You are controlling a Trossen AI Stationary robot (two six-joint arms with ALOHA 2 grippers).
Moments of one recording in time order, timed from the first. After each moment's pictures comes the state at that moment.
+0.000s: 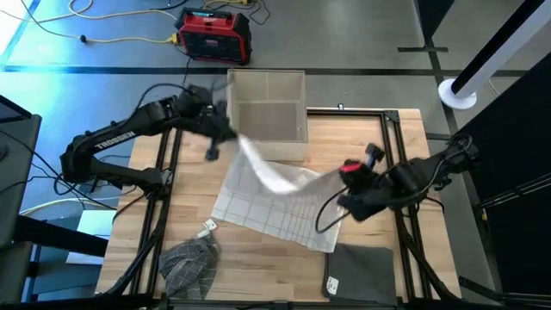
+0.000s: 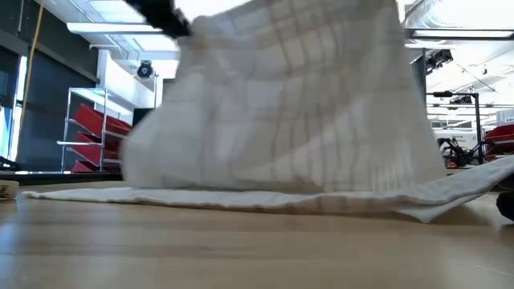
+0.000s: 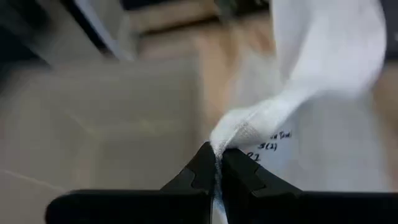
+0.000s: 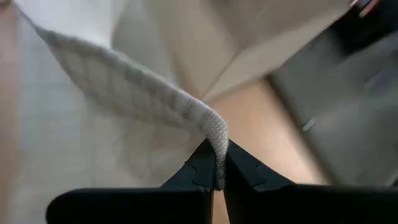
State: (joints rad) left arm 0.47 1.13 1.23 -0.62 0.27 0.51; right arm 0.45 1.44 1.70 -1.54 0.88 0.71
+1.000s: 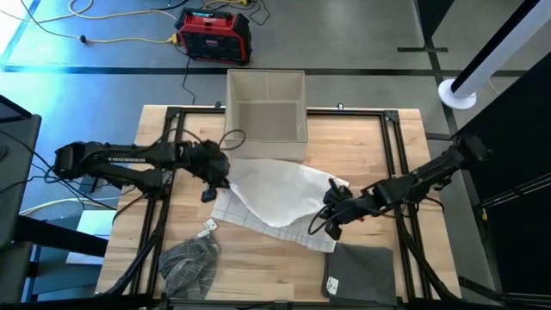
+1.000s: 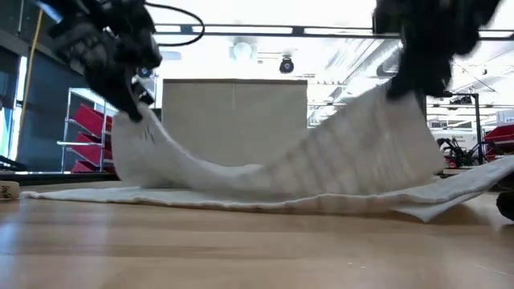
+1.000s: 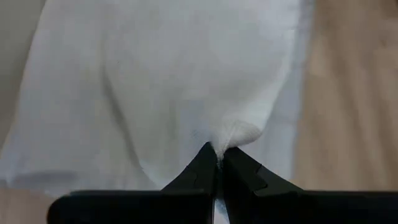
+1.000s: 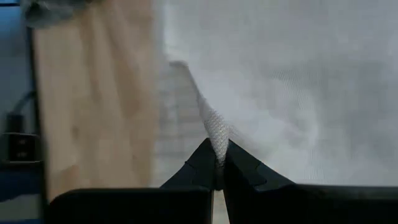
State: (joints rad) left arm 0.16 1.04 0.54 -0.42 0.22 0.03; right arm 0.41 1.37 0.71 -0.29 0.23 0.86
